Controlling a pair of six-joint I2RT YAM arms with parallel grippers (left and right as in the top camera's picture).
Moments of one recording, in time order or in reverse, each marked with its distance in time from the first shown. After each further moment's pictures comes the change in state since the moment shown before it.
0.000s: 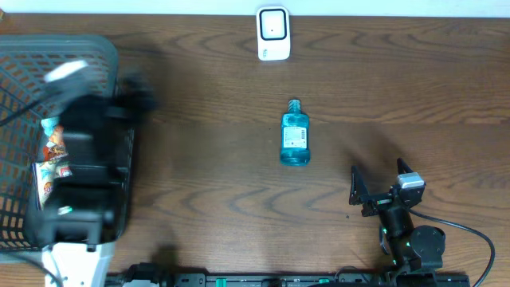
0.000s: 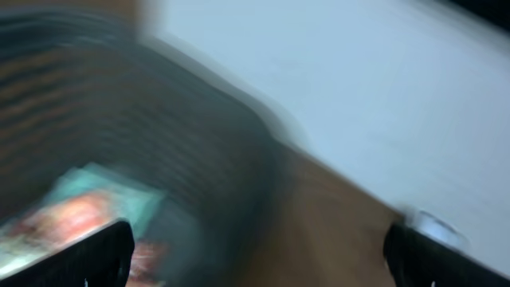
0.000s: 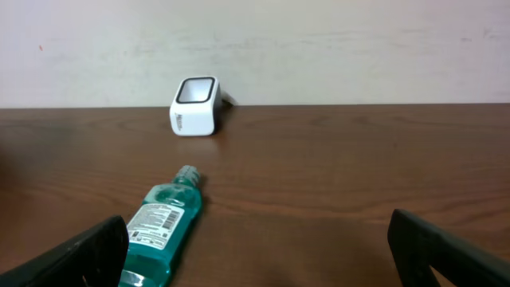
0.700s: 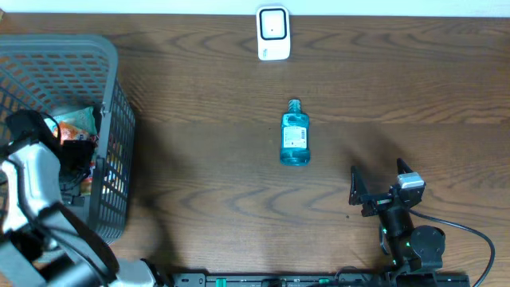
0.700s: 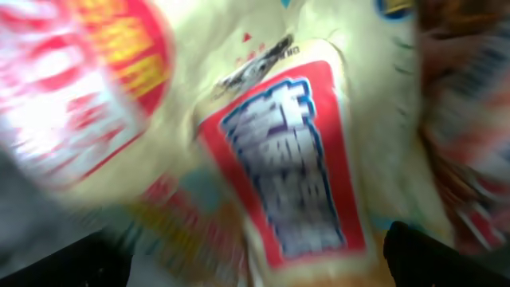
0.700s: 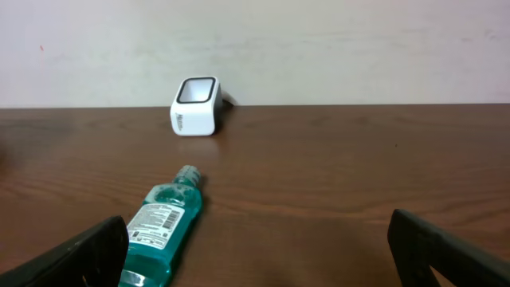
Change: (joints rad) left arm 0.595 0.663 -0.060 -0.283 0.325 -0.360; right arm 0.002 0.000 0.000 0.000 0.000 0.000
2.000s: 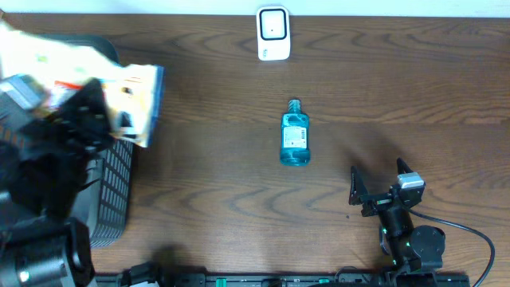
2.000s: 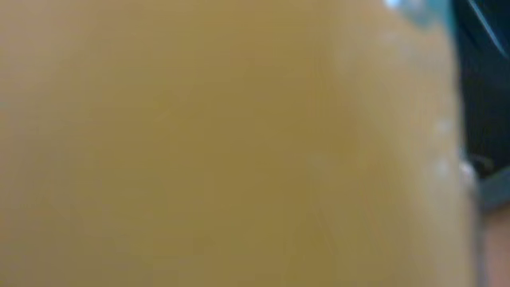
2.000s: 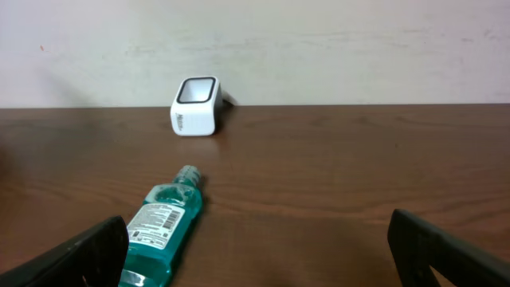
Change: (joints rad) left arm -0.340 -0.796 0.163 0.305 0.449 0.234; right arm 0.000 0.000 0.000 0.000 0.000 0.000
